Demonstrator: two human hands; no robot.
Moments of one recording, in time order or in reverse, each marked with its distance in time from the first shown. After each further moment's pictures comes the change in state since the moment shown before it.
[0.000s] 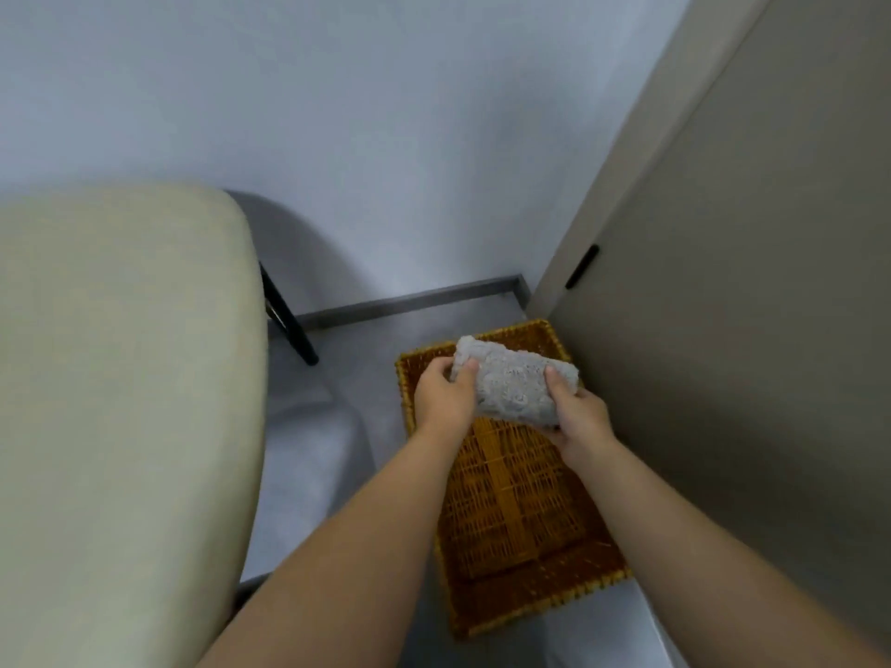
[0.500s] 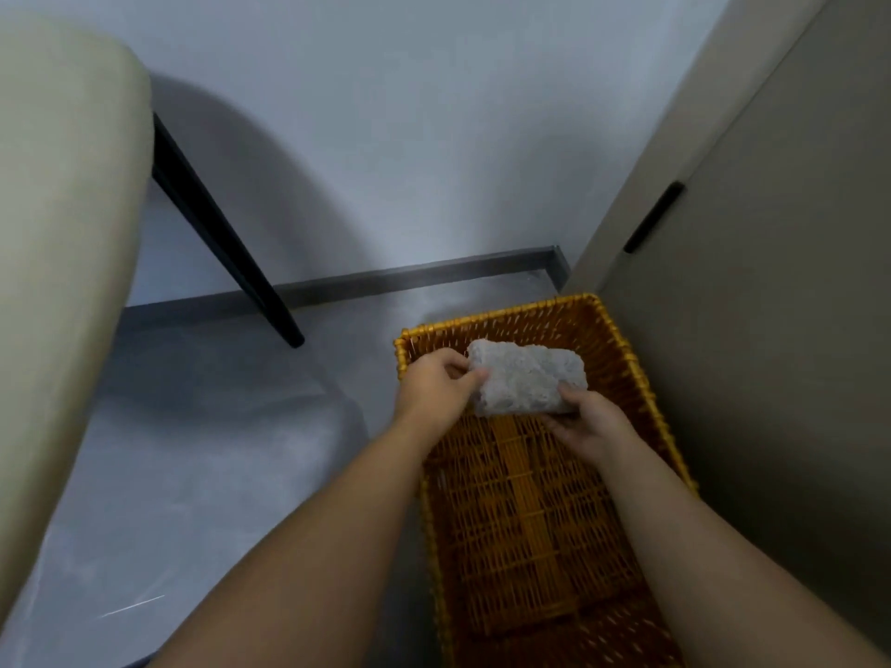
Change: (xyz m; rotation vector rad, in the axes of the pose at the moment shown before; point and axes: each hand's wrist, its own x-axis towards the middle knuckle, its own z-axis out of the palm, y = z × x) left_hand 0.103 -0.095 0.016 0.350 -0.086 0.154; right_hand 0.136 0.063 0.010 0.258 -0.078 0.143
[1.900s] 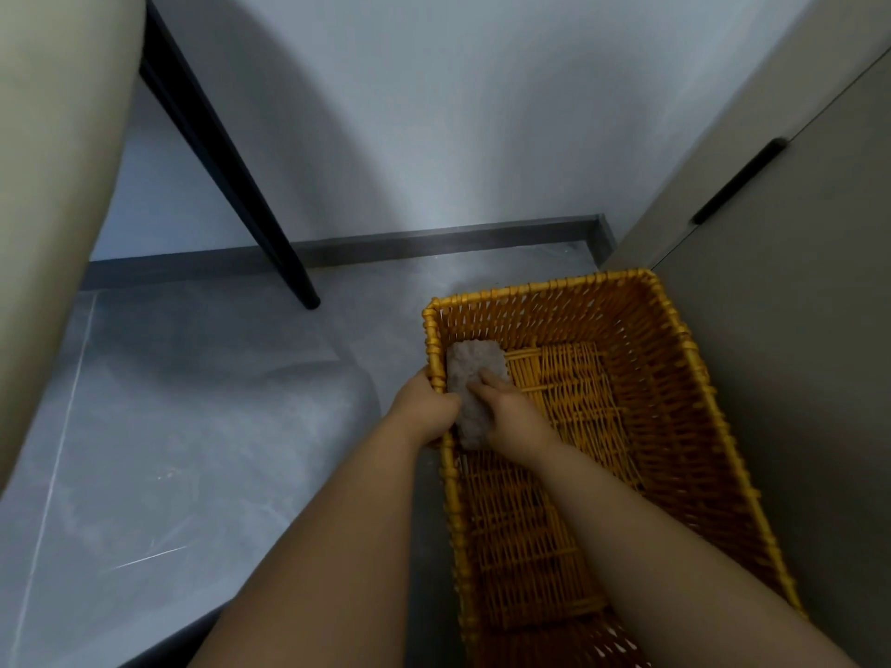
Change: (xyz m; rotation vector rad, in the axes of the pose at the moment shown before) left_hand 0.005 -0.058 -0.013 -0.201 -0.195 -0.347; right_hand 0.058 0.094 0.042 -1.796 -0.460 -0.755
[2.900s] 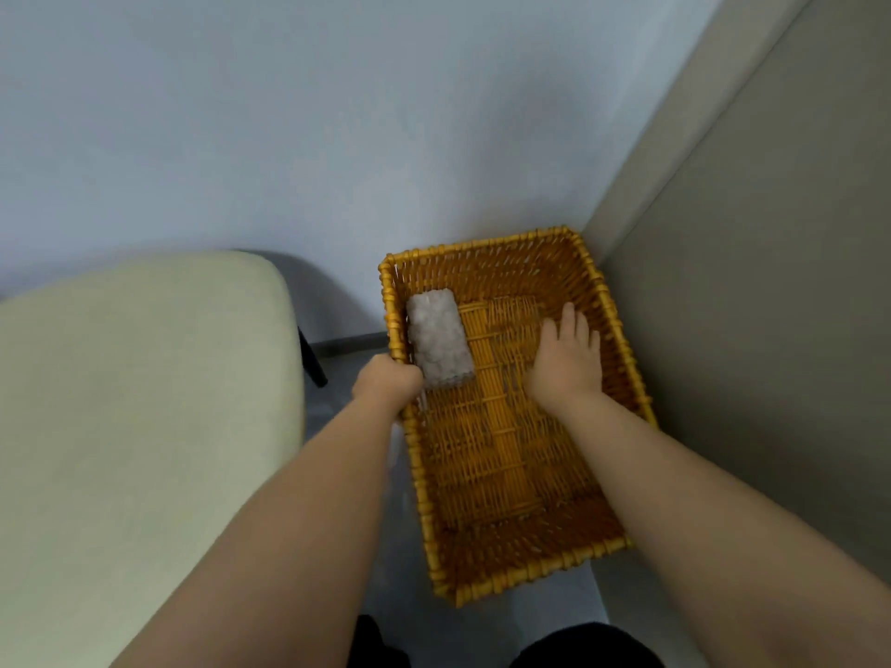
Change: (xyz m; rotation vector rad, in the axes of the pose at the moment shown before) left_hand -0.205 0.204 -0.075 0.102 0.207 -0.010; right_hand -0.157 -0.115 -0.304 -0.375 0.331 0.484
